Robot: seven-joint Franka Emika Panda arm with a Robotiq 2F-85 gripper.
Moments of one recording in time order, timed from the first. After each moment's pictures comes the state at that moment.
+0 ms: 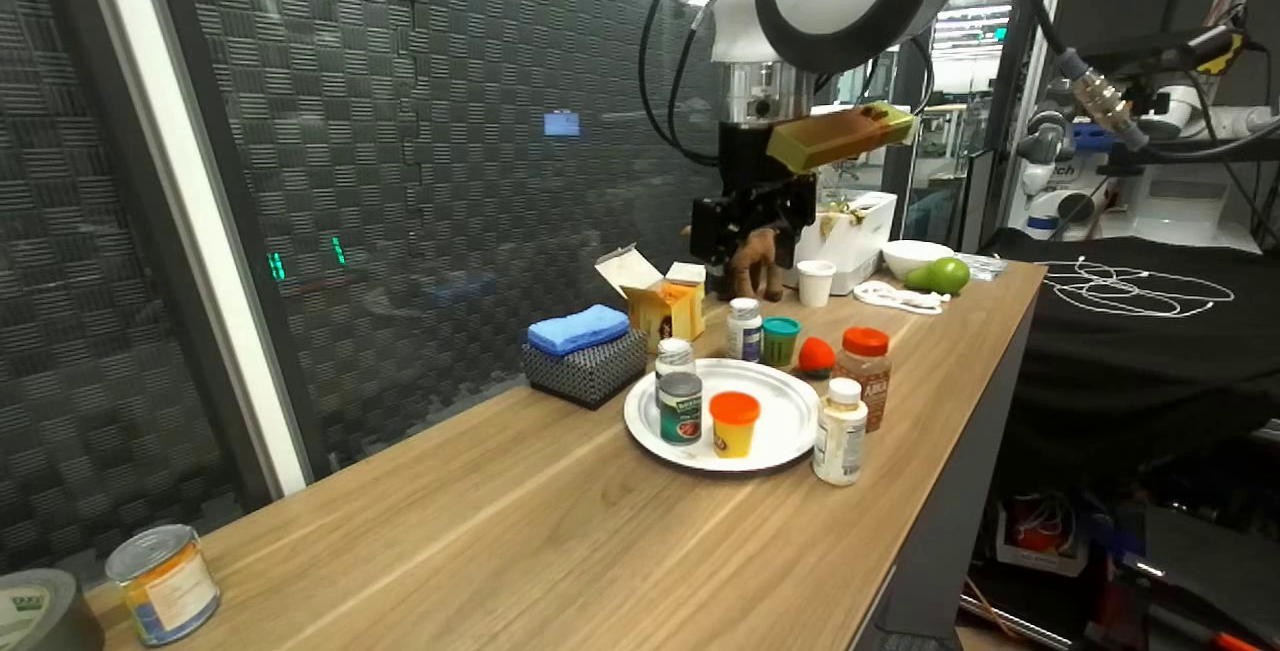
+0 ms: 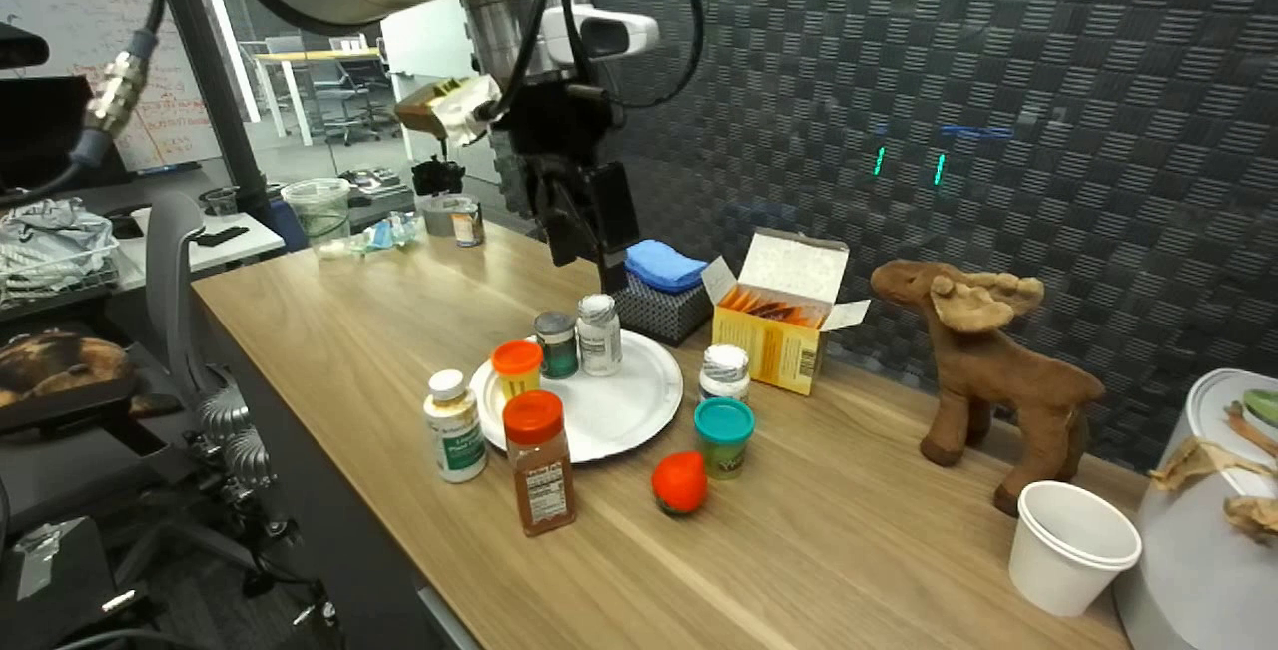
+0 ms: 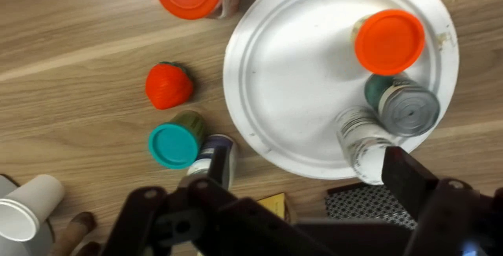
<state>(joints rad) 0.03 0.09 -0.03 -2.13 -0.21 2.30 0.34</state>
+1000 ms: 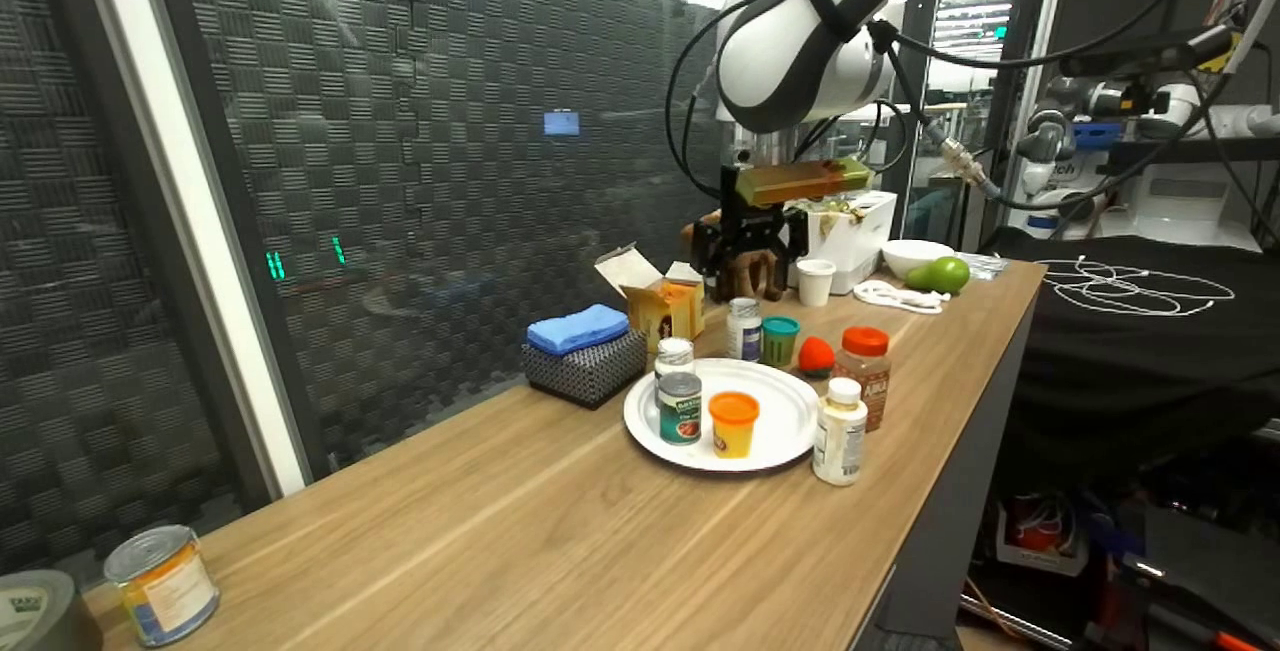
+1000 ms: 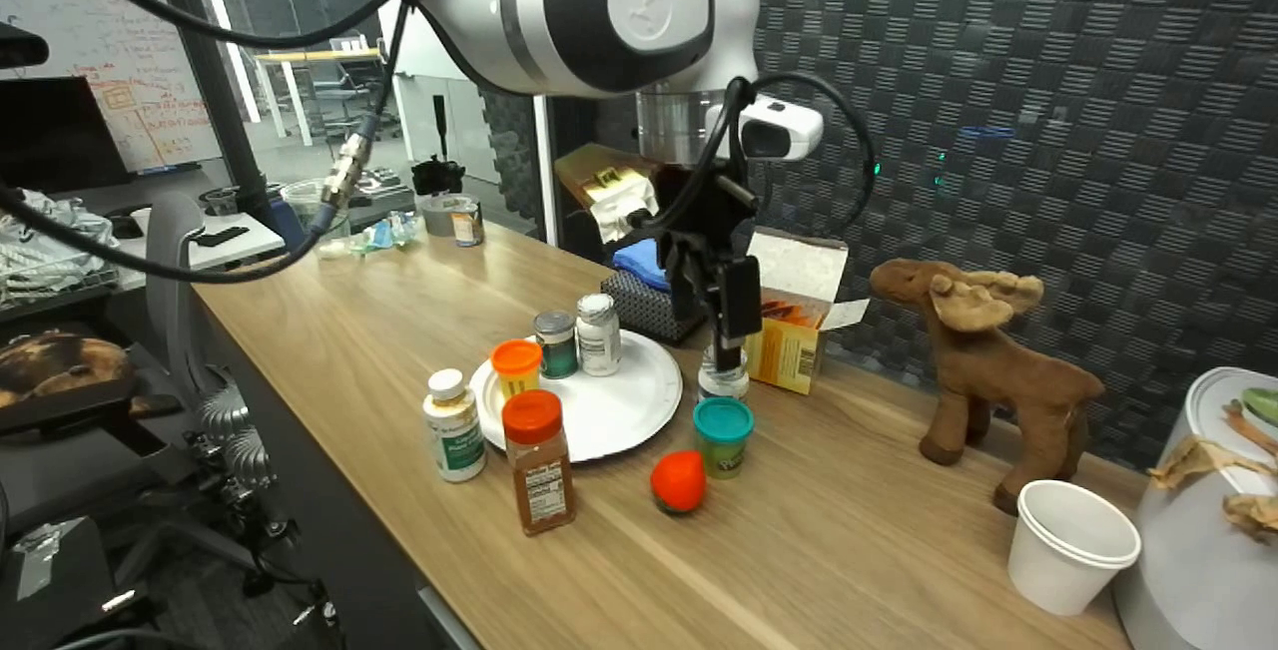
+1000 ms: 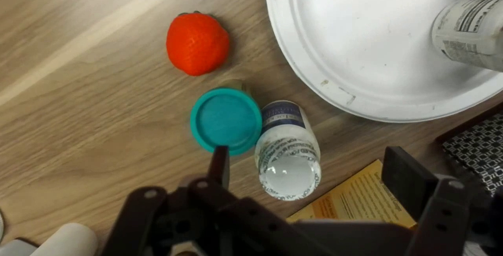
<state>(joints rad) -0.07 0.37 -0.10 -1.88 -0.06 2.30 0.36</state>
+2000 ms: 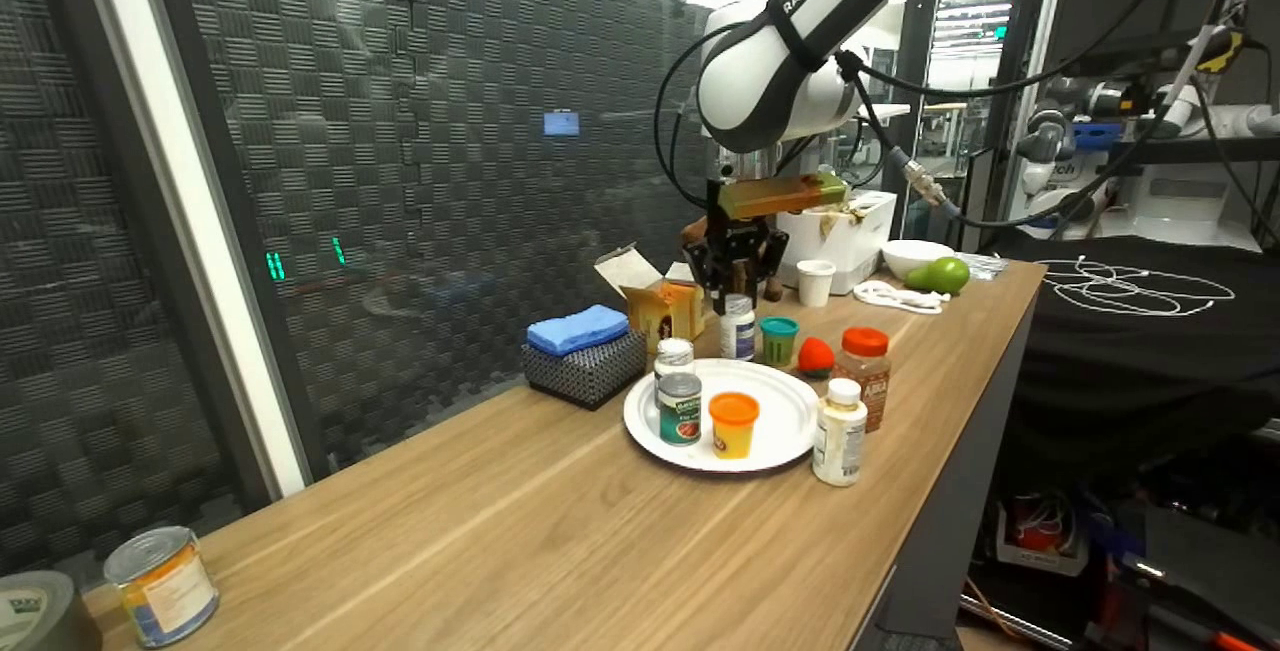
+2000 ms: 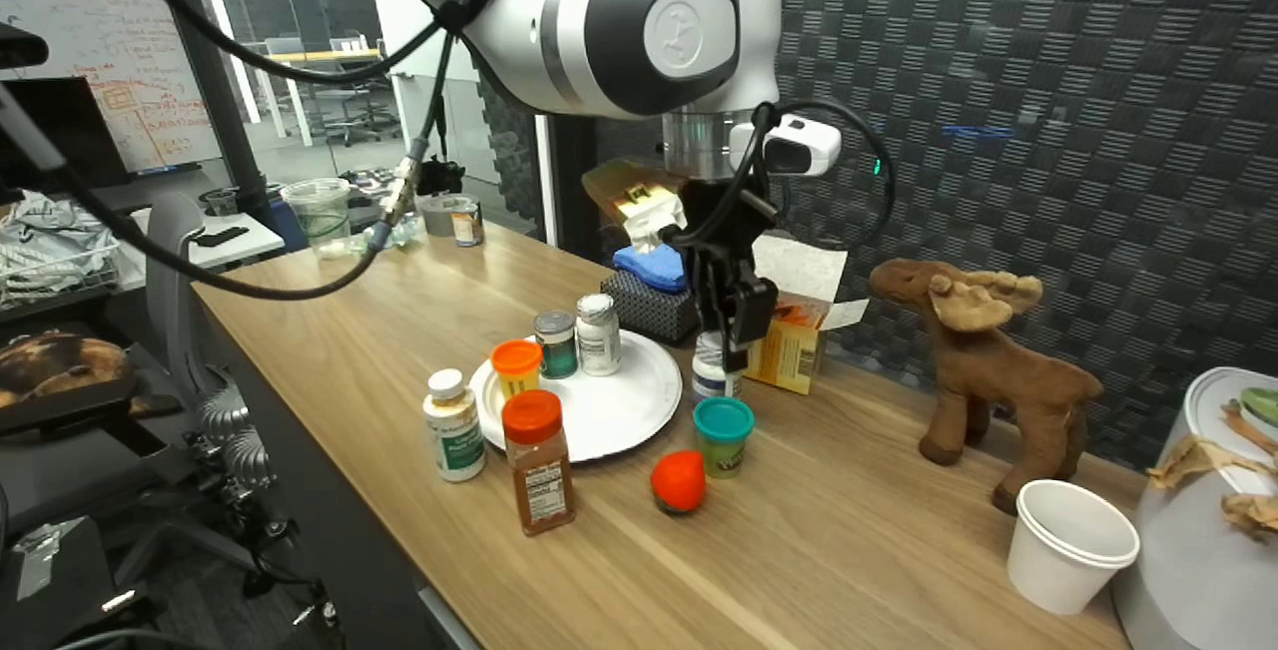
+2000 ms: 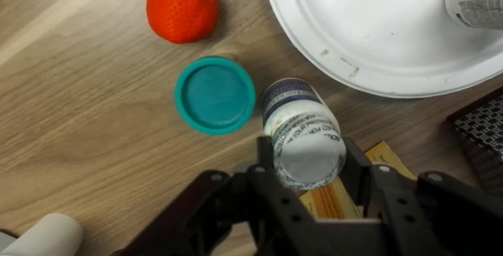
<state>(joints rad) -0.06 0.46 -0.11 -1.79 -0.05 2.30 0.36</state>
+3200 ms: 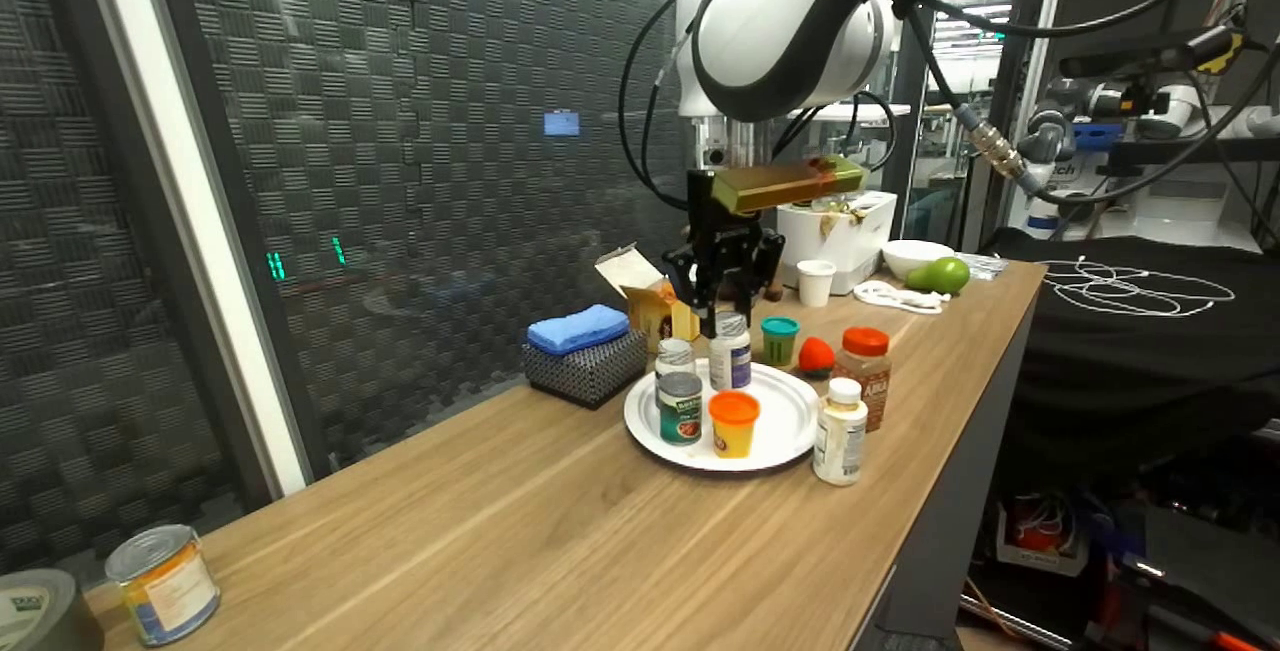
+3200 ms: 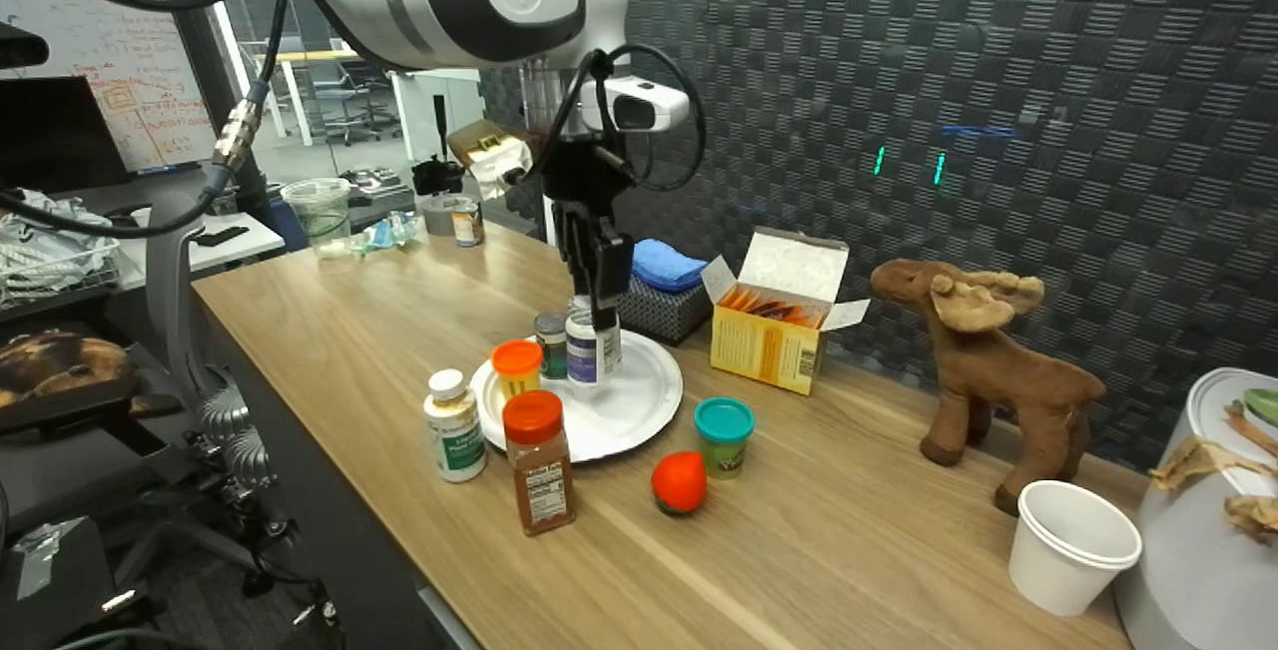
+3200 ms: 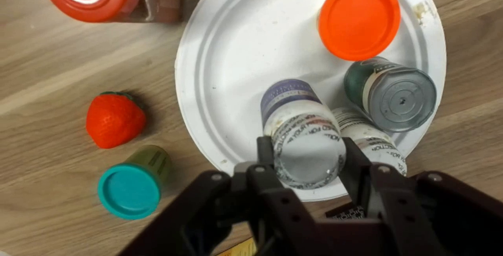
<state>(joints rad) 0.06 0.26 -0.06 -2.01 -0.06 2.27 0.39</state>
